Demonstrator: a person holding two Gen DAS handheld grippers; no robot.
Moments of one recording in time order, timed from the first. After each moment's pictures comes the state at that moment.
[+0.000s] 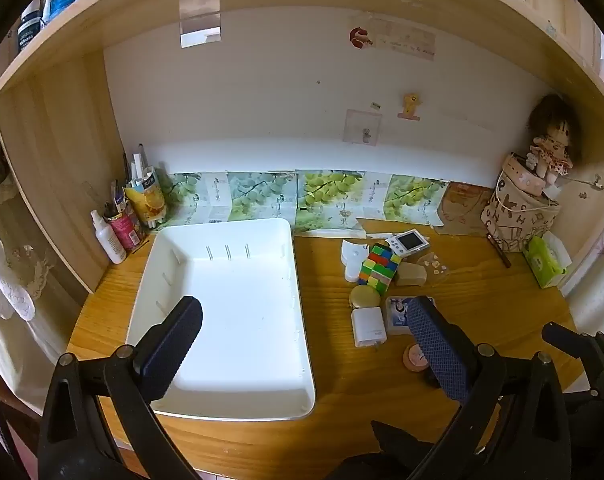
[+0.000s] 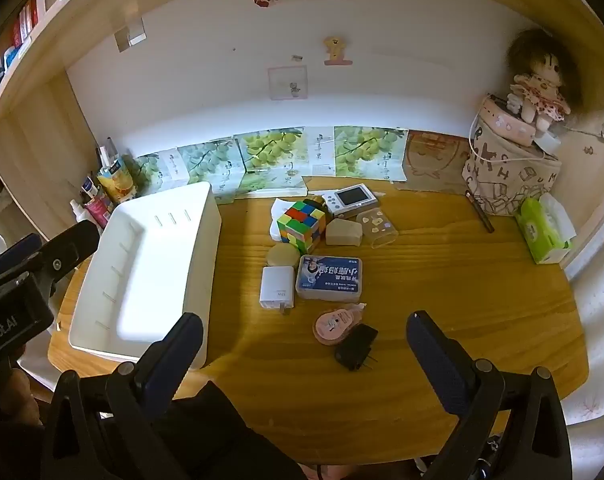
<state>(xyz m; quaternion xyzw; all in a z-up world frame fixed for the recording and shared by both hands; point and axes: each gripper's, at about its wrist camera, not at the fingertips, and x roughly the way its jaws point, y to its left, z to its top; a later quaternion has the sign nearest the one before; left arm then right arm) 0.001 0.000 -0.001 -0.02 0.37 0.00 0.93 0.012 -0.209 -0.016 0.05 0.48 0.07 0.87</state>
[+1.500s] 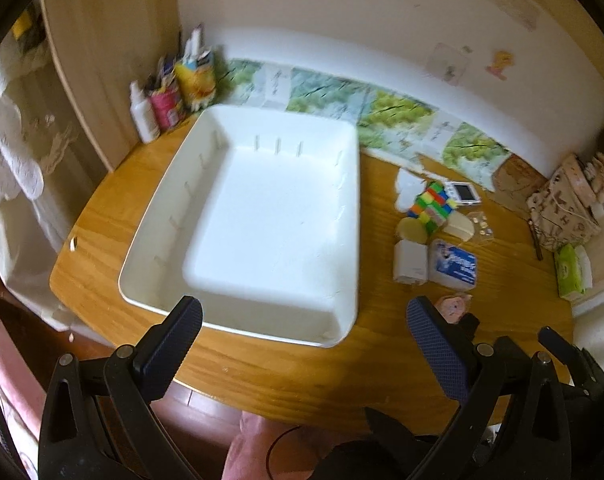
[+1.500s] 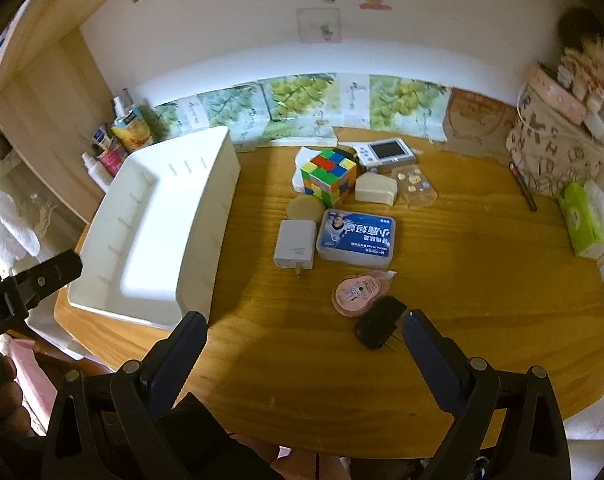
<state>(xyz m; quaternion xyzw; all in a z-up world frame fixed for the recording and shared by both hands) -0.002 0.047 -0.058 -0.13 0.50 0.10 0.85 0.029 -0.214 -0.069 0.03 0.54 0.12 0.83</state>
